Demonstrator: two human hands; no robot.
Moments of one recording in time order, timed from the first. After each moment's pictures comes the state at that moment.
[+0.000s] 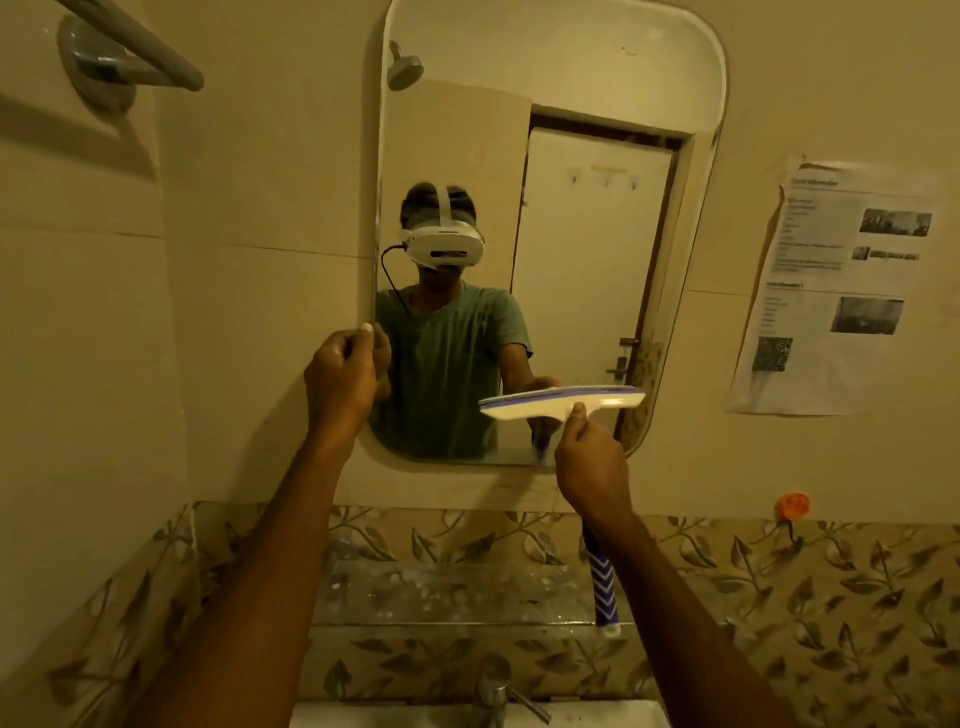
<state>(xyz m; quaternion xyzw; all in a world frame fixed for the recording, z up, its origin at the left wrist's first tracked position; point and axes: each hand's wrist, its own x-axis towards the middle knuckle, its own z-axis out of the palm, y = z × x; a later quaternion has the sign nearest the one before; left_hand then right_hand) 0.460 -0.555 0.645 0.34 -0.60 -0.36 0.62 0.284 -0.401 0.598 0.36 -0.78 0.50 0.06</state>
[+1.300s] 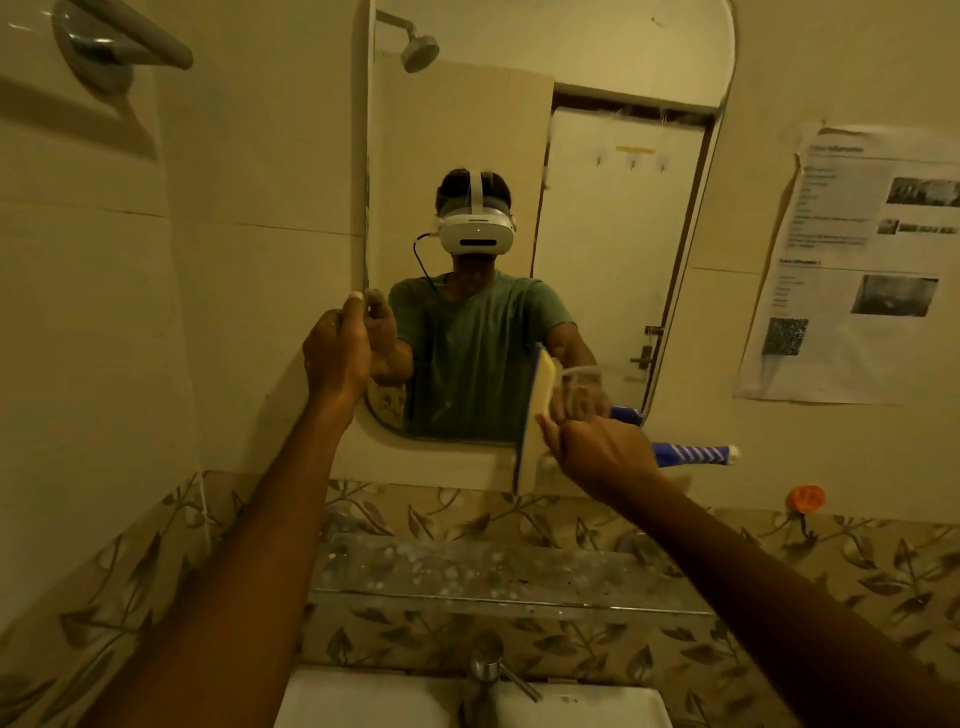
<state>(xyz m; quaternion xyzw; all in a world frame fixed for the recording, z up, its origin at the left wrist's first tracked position) 0.446 -0.558 0.648 0.38 -0.57 -0.35 0.63 0.221 -0.391 0.592 0.59 -0.78 0.09 0.20</state>
